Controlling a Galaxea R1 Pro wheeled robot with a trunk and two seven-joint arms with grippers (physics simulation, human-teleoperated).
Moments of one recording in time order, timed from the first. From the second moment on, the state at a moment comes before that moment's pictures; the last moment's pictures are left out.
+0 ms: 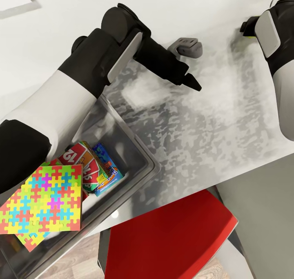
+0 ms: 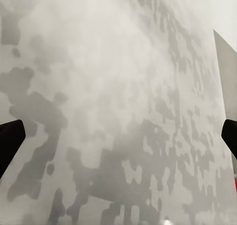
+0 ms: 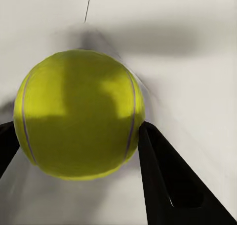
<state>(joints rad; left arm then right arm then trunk) -1.86 -0.17 -0.64 -0.84 0.26 1.04 -0.92 -1.96 -0.17 0.20 -0.50 -0.25 0.57 -0.43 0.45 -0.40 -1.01</state>
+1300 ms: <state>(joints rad) -1.86 -0.17 -0.64 -0.84 0.27 1.04 -0.92 -1.94 -0.17 0.20 -0.50 -0.27 0.52 -0.42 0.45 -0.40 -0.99</state>
